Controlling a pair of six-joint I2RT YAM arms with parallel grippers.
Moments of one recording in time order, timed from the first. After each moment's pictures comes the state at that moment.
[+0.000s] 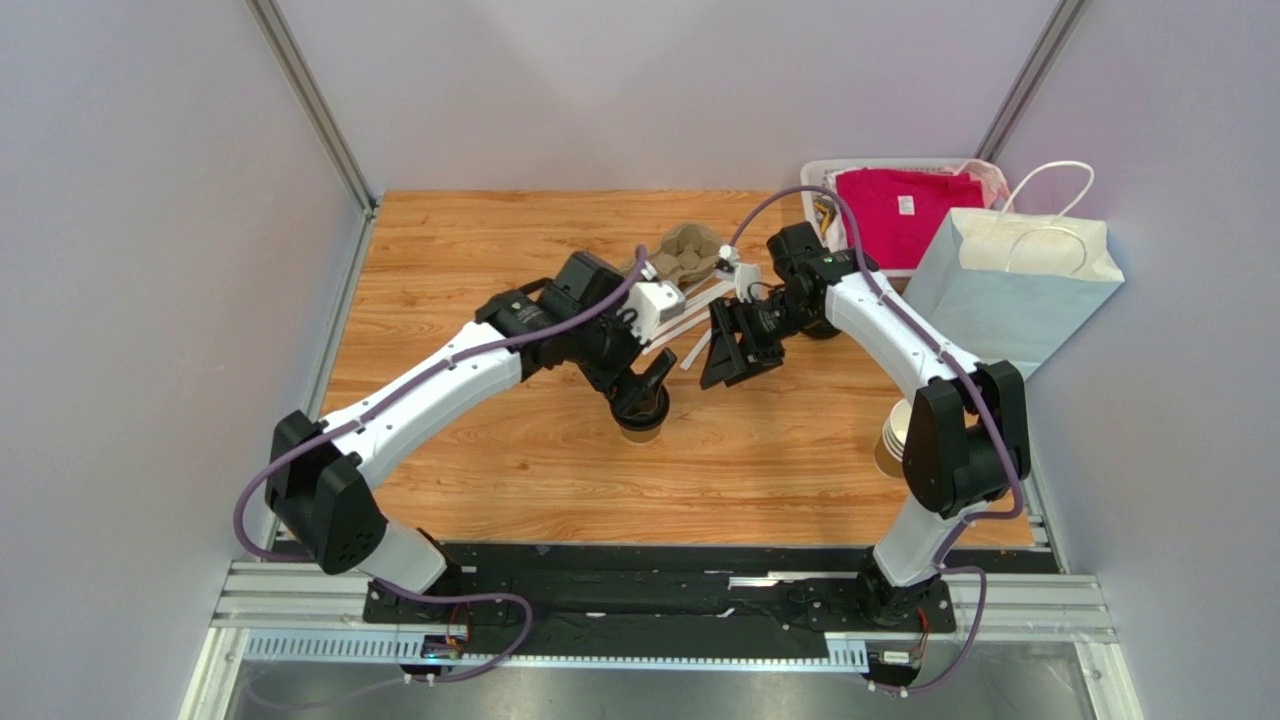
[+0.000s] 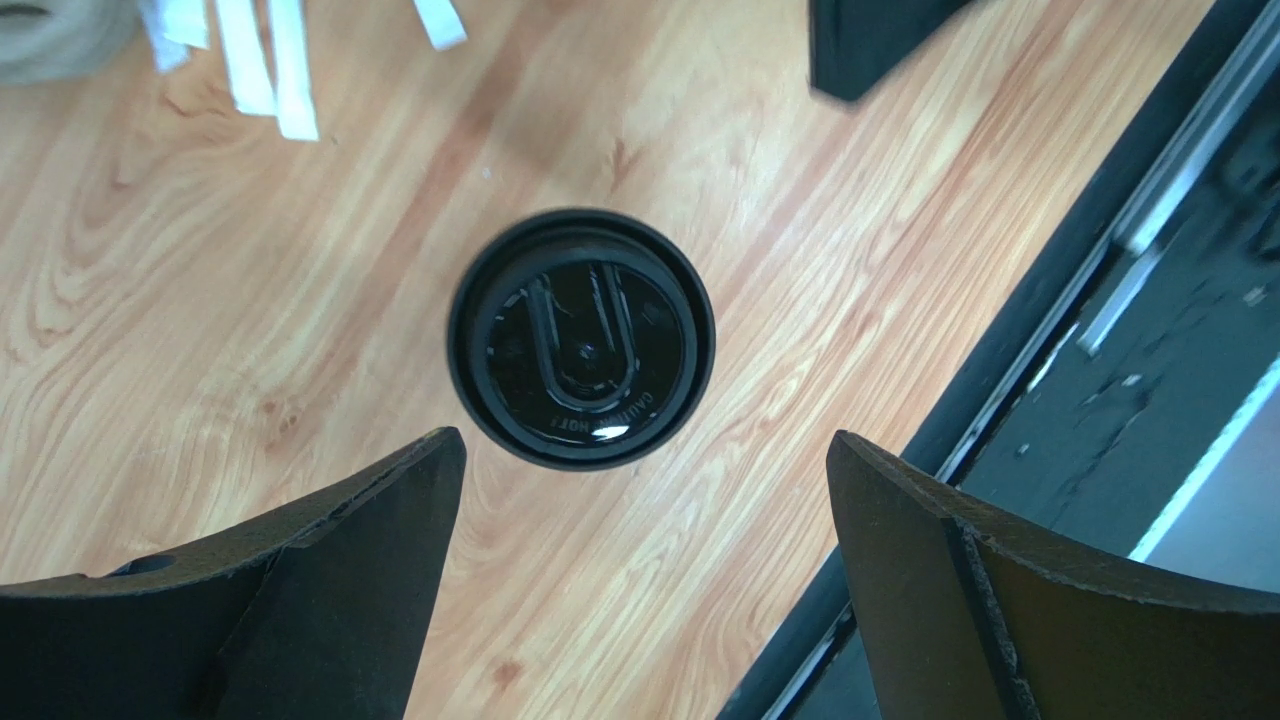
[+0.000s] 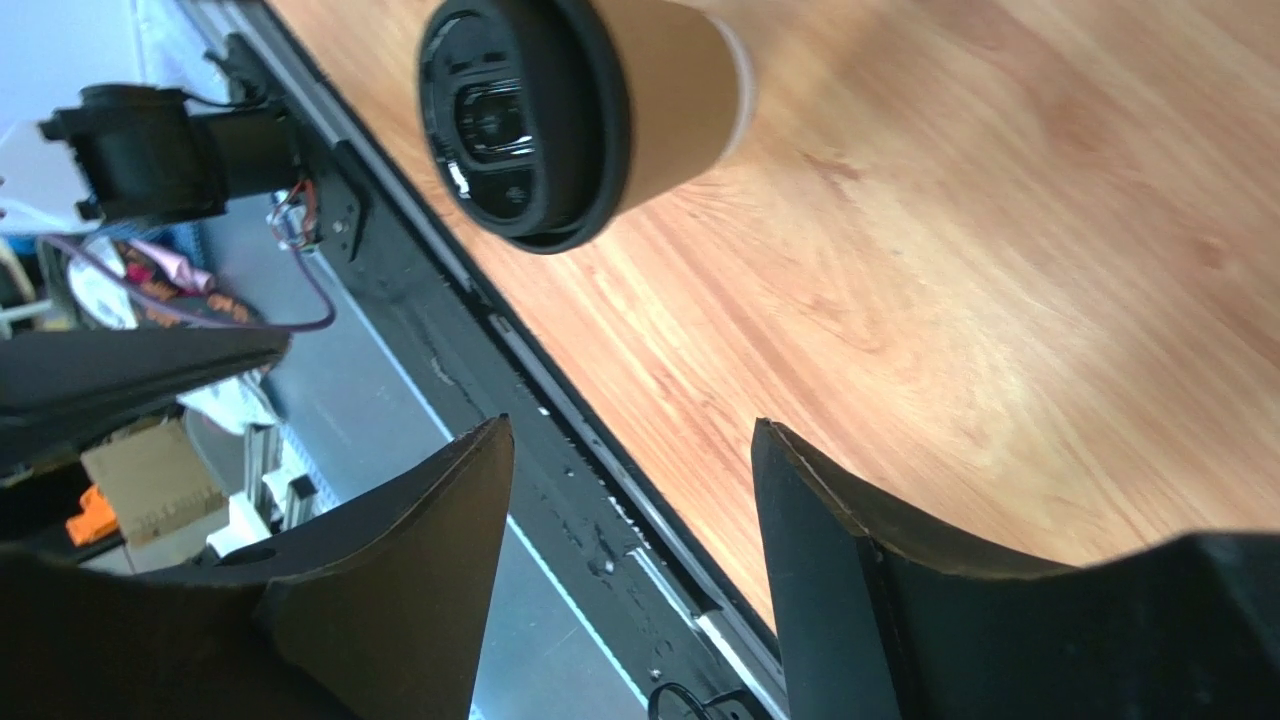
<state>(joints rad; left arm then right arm) -0.70 1.48 1.34 -0.74 0.30 0.13 0.35 1.72 1.42 -0.95 -0.75 -0.01</state>
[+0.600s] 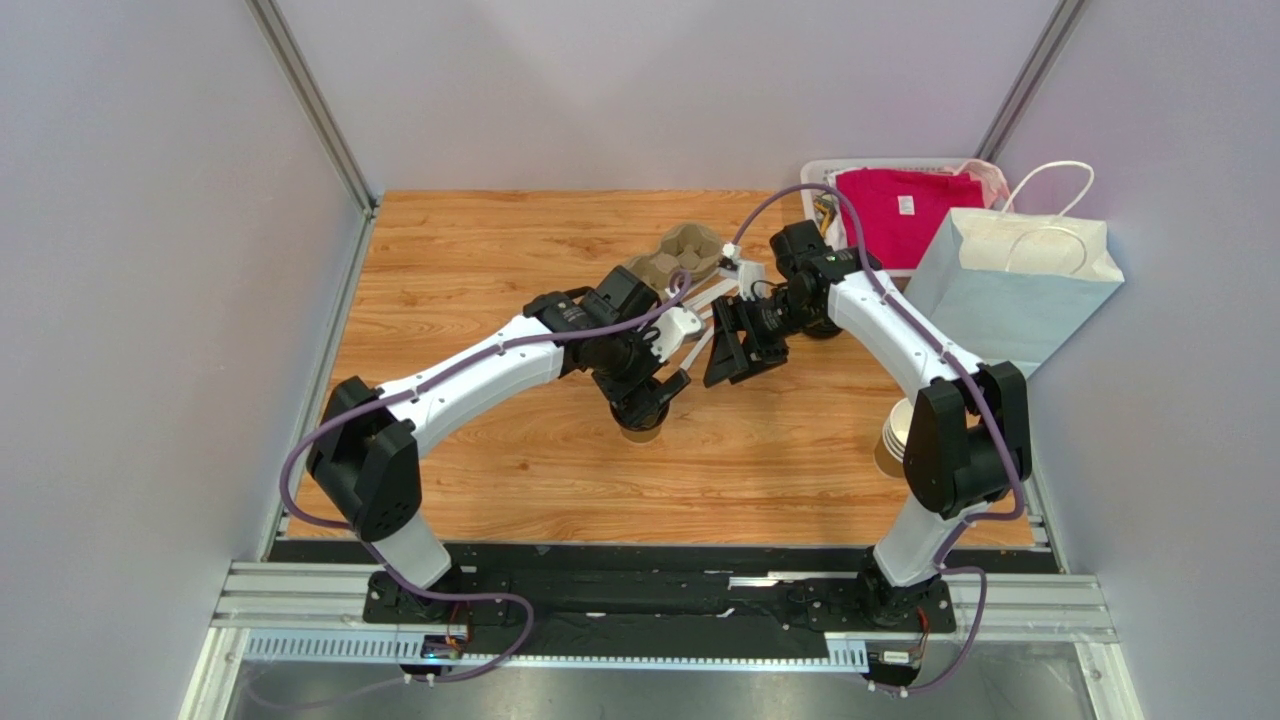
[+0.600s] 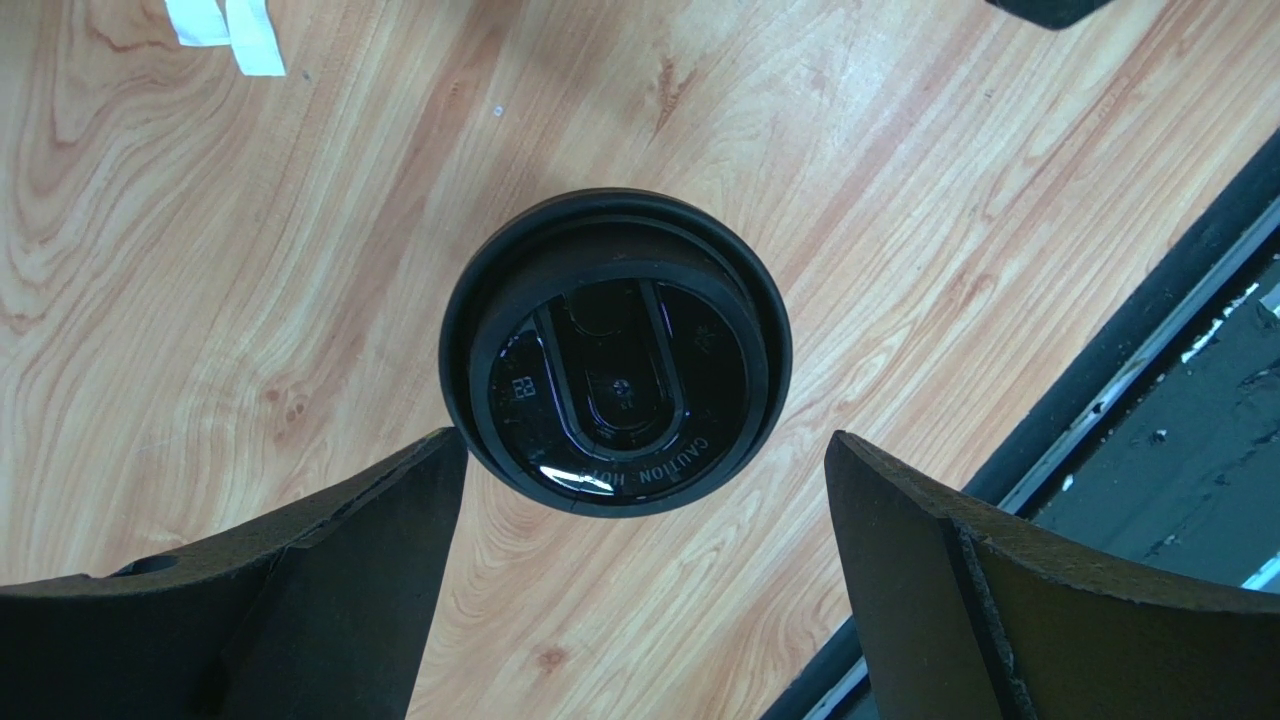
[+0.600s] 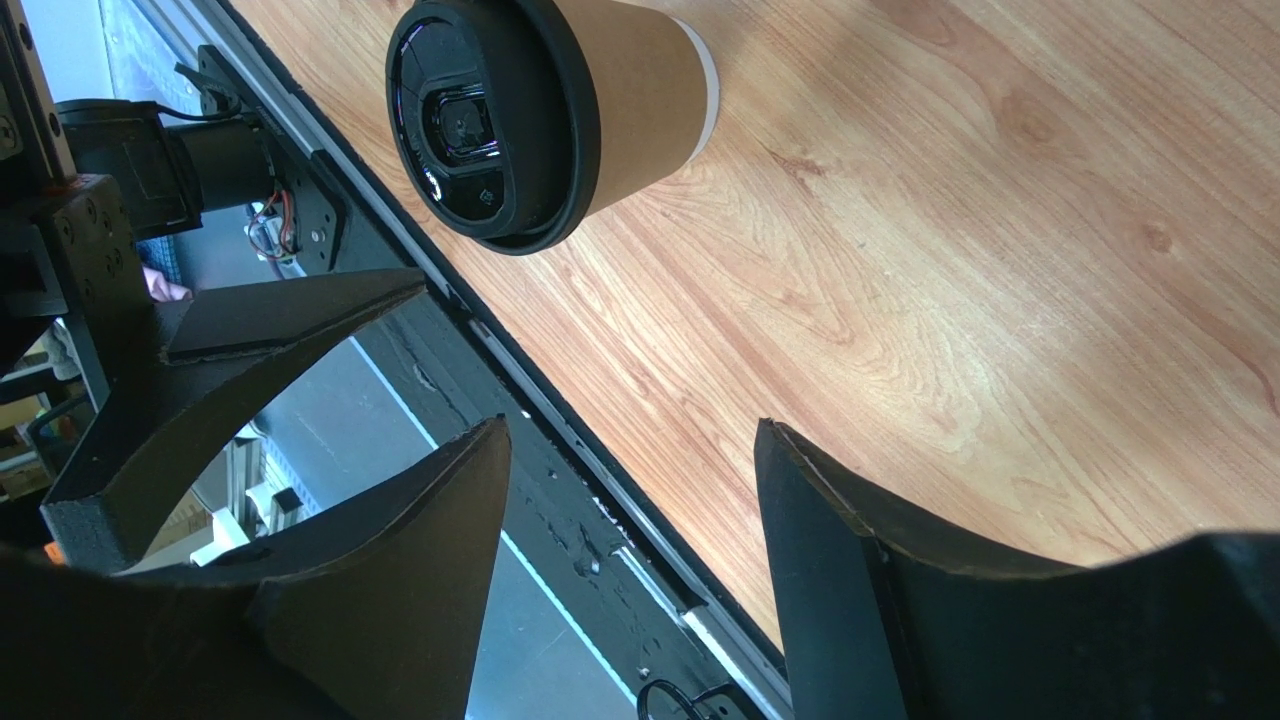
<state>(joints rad) -0.77 1.65 1.37 -0.79 0.18 0.20 0.33 1.71 1.42 -0.96 -0.71 -0.01</state>
